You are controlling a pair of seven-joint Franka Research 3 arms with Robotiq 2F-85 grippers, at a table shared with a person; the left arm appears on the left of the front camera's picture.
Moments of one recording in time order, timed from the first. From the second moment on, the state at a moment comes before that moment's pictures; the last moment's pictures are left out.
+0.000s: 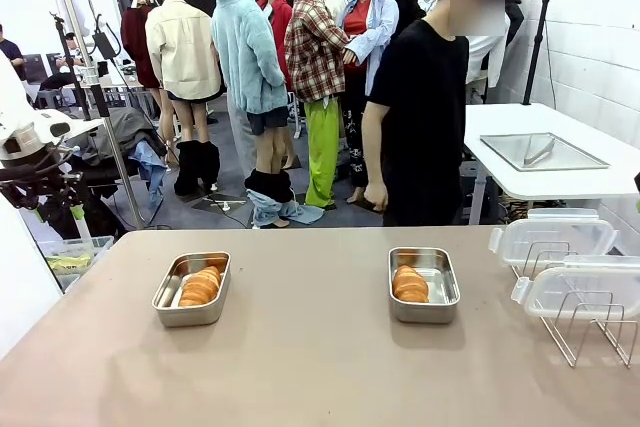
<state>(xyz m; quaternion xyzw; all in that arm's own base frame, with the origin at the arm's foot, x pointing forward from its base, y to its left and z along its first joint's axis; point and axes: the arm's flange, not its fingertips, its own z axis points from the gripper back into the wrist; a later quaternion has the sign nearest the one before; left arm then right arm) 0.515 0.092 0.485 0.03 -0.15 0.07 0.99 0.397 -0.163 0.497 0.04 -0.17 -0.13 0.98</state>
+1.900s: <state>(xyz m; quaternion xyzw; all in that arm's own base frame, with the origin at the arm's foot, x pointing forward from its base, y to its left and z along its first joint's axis) 0.515 0.092 0.485 0.03 -0.15 0.07 0.99 0.397 -0.163 0.497 0.04 -0.17 -0.13 0.98</state>
